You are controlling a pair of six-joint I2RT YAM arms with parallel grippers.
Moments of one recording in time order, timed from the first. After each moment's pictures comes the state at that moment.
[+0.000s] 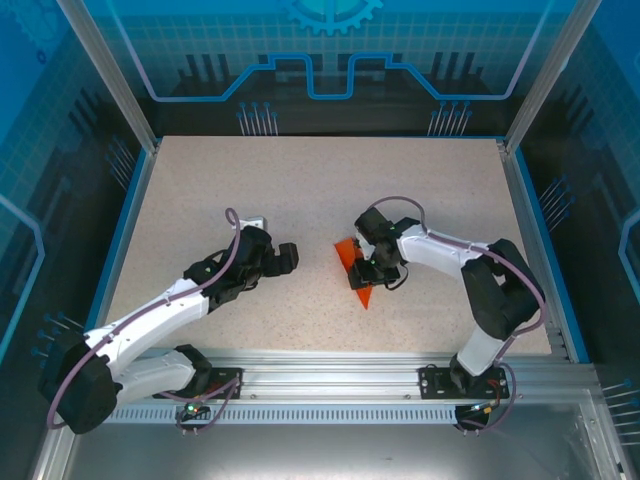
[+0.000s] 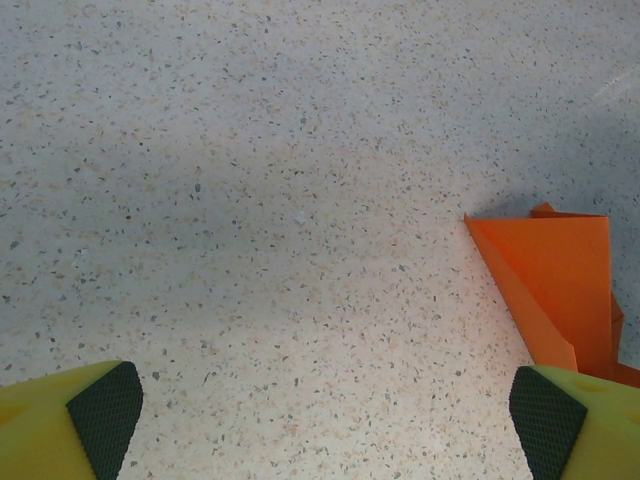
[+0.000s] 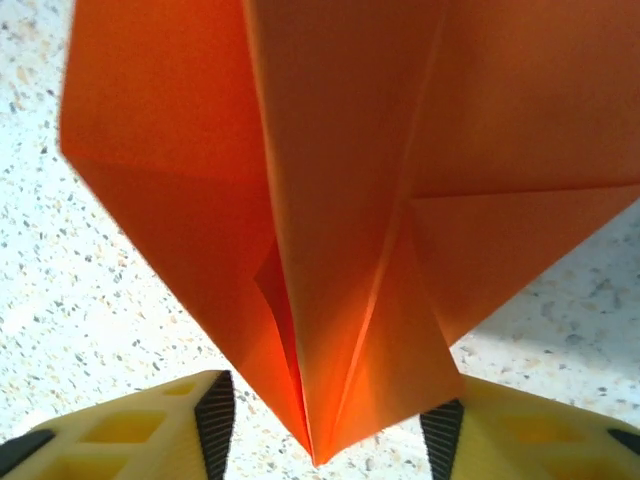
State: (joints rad) left arm -0.61 1.09 0.70 -0.39 -0.24 -0.67; right arm 0.59 1.71 1.05 -0.76 -0.22 0.38
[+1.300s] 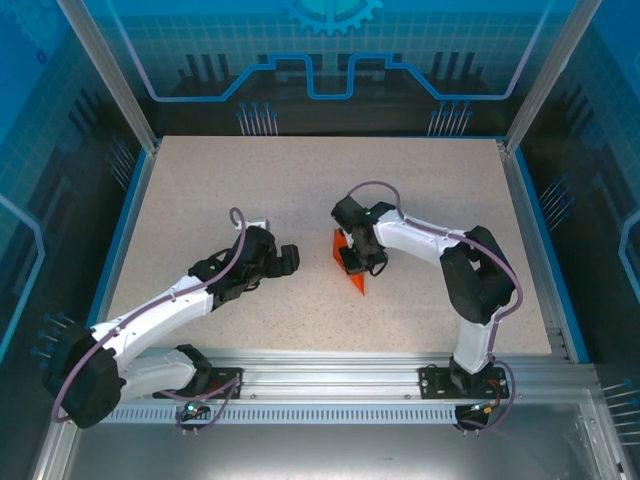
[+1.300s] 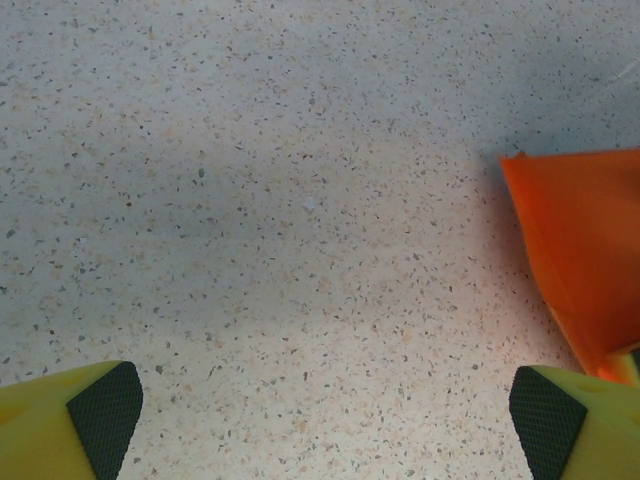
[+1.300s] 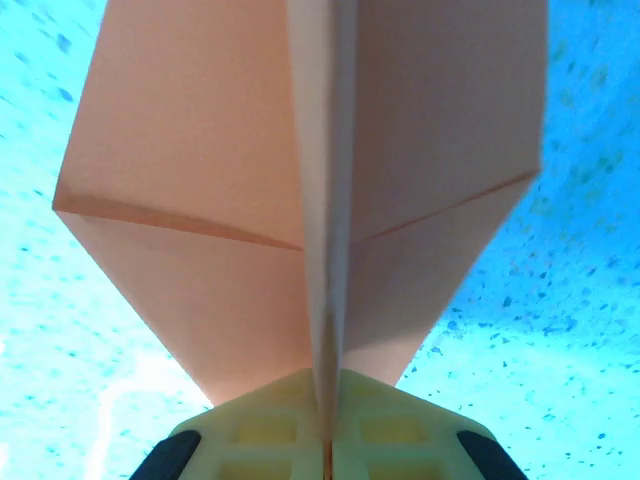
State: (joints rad) left arm -0.61 1.13 0.70 -0.39 -0.23 -0.66; right arm 0.65 1.85 1.34 -0.92 -0.03 0.37
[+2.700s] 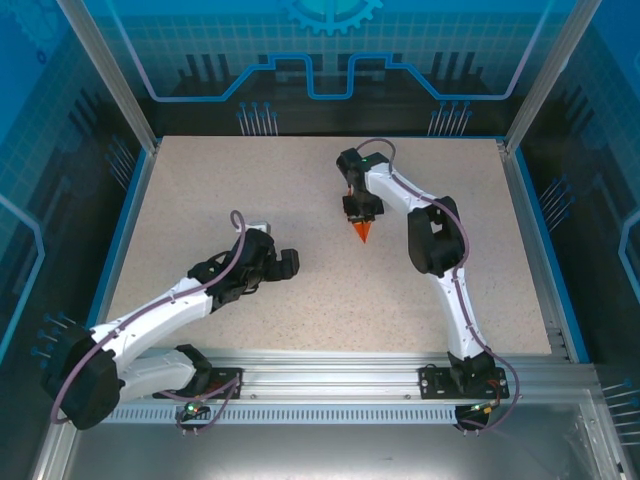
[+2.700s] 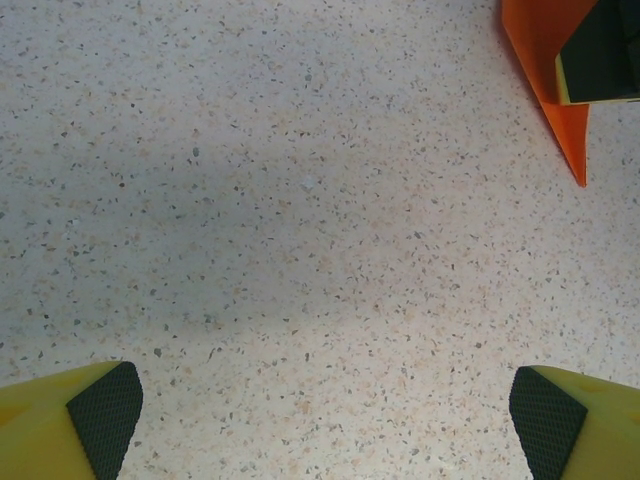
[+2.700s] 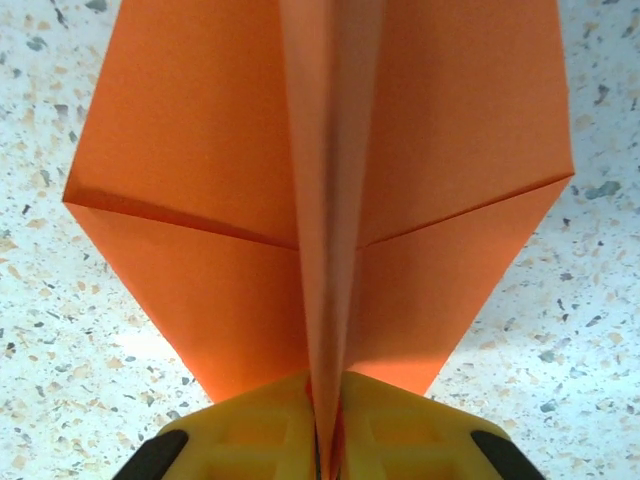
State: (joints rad) left arm -0.61 1.12 0.68 -0.40 -0.20 -0.65; right arm 0.45 2.41 2.09 -1.16 0.08 0.36
